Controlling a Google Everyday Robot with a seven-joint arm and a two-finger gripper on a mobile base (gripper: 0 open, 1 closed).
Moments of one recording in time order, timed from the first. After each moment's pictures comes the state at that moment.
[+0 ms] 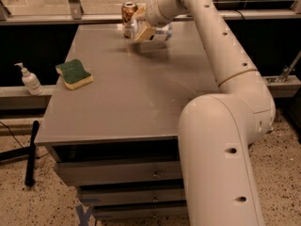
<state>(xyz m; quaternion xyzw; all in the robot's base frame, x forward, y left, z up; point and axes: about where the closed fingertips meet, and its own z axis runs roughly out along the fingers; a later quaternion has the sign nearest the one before) 0.848 0.027 0.895 -0.72 0.52 0.01 0.45</state>
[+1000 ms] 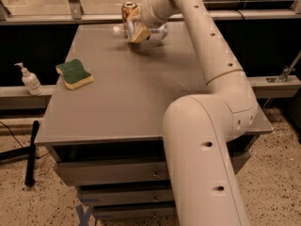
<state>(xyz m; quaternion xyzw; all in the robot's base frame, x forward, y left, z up) 0.853 0.041 0.883 -0.75 0.51 0.00 0.43</state>
